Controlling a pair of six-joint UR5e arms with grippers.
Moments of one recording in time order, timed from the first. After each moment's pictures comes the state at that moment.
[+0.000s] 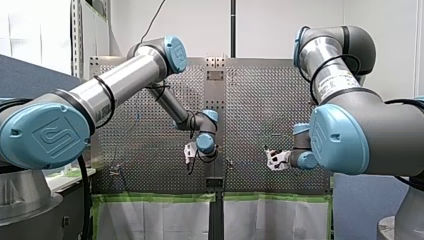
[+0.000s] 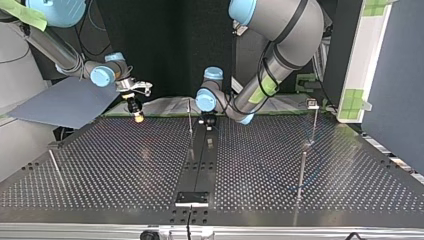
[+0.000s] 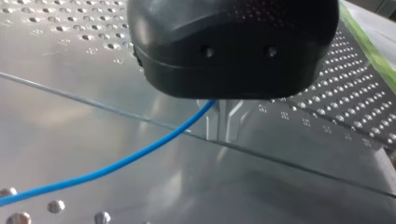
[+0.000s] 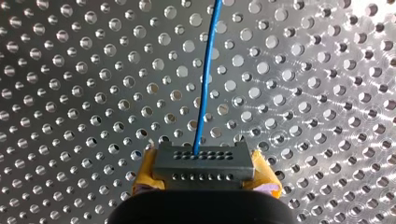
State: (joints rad) left arm -0.51 -2.55 -1.20 -2.84 -1.93 -1.80; right arm 1.74 -0.66 1.56 -0.78 1.14 1.27
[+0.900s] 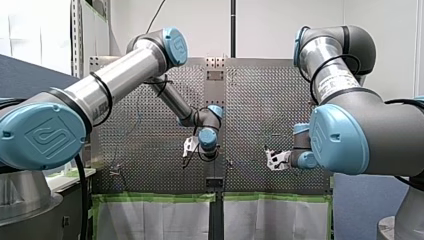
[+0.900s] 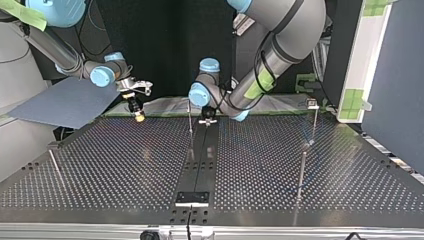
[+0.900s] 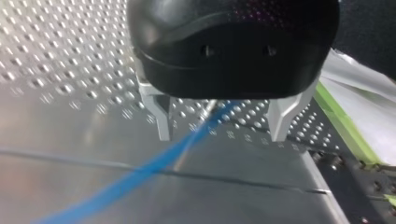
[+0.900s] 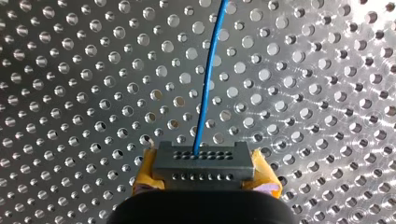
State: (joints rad) left arm -0.55 -2.49 -1.25 -2.96 -2.00 -1.62; right arm 1.74 -0.66 1.55 -0.76 1.13 1.26
